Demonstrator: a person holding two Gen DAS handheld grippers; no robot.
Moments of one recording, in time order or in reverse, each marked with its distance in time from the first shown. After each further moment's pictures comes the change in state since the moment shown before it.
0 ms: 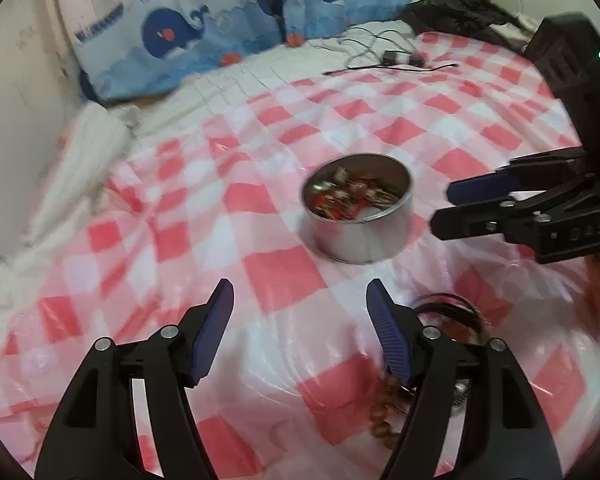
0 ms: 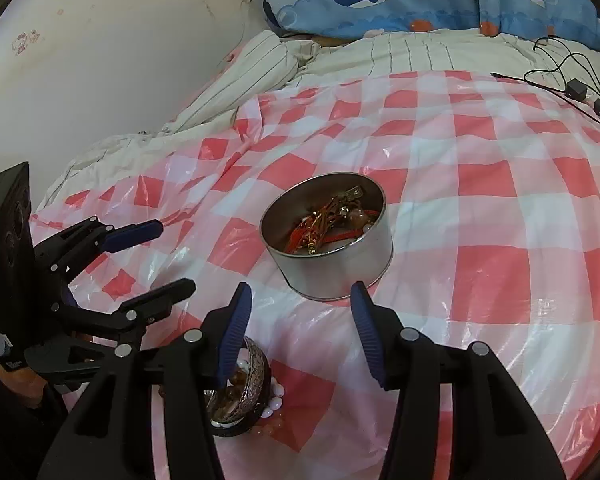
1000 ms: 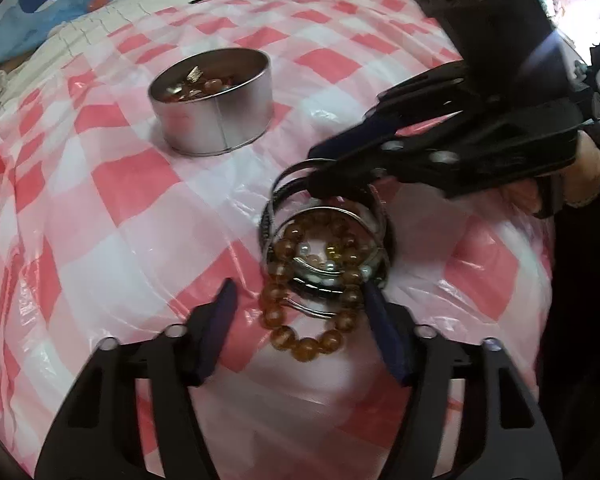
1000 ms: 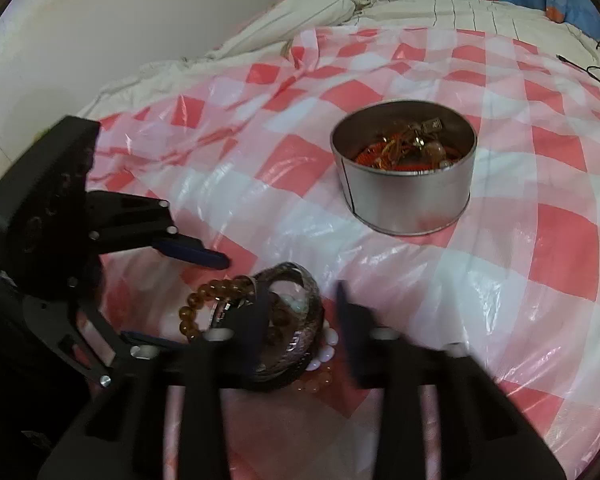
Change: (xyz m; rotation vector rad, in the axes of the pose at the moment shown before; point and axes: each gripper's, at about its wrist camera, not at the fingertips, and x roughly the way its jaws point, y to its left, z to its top) left arm 0.018 -0.020 -0.043 0.160 0.233 -0.462; right arm 0.029 0.028 -0.024 -0.136 0.212 0.094
